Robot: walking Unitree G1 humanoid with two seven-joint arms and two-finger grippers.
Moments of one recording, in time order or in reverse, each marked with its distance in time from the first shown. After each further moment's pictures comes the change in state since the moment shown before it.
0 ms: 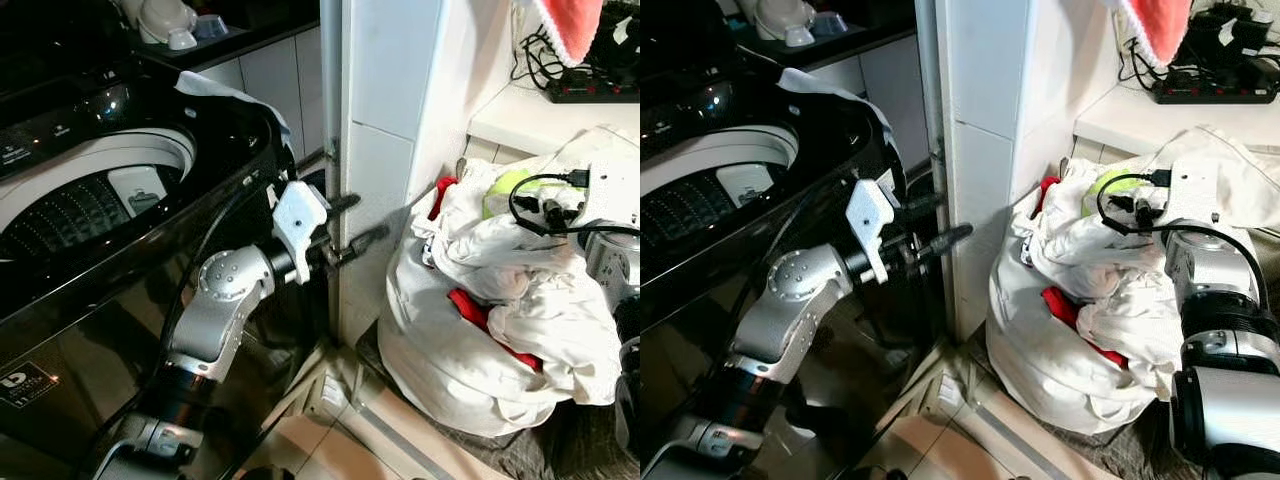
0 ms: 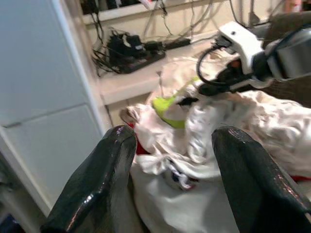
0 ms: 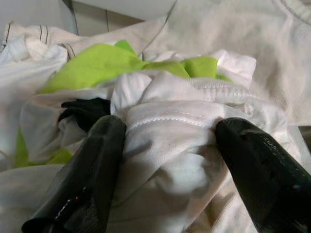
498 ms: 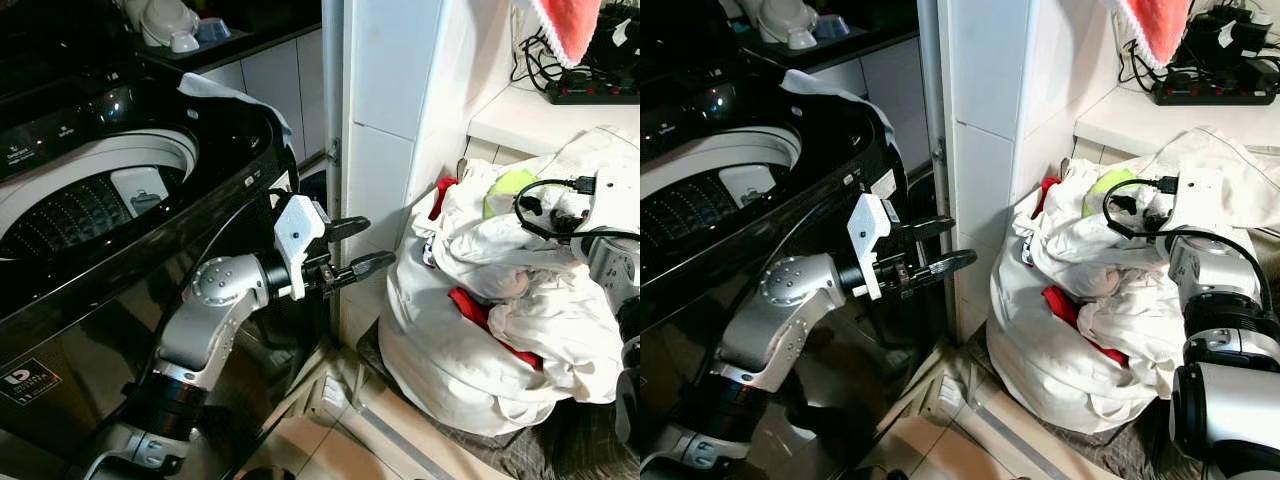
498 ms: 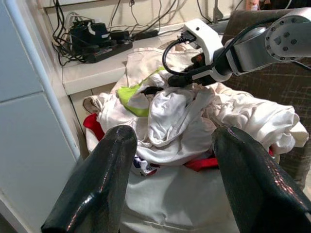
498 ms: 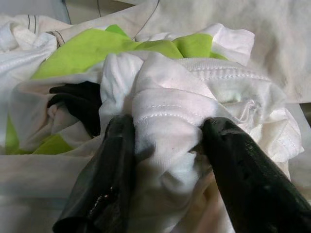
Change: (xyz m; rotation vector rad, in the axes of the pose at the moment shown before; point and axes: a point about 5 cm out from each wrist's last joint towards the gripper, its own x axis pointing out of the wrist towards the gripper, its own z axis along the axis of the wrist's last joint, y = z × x) left arm -0.007 -0.009 0.001 -0.068 0.024 -0.128; right arm 0.001 -0.006 -0.005 0.053 0.028 -0.003
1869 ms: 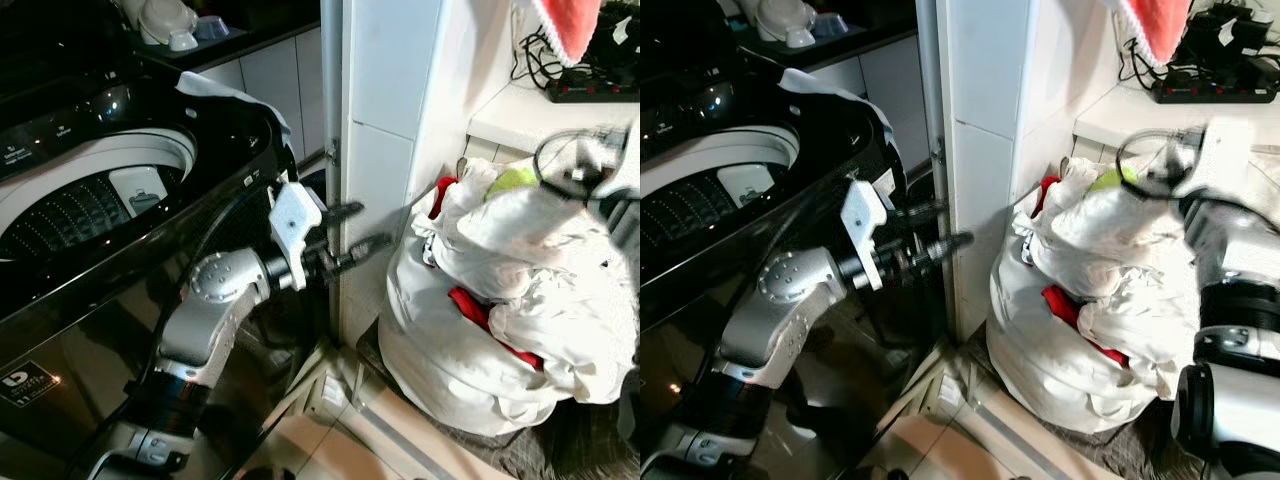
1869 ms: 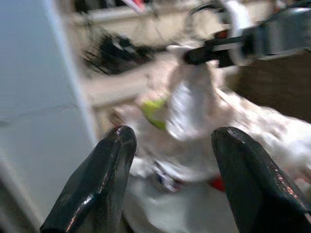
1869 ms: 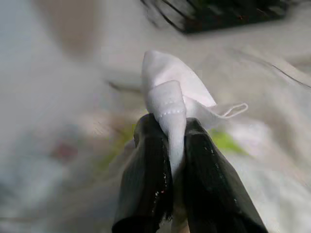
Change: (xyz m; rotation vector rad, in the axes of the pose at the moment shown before) left arm 0.003 0.014 0.015 0.039 -0.081 0.152; right arm -0.030 0.009 0.073 0.163 -0.265 0.213
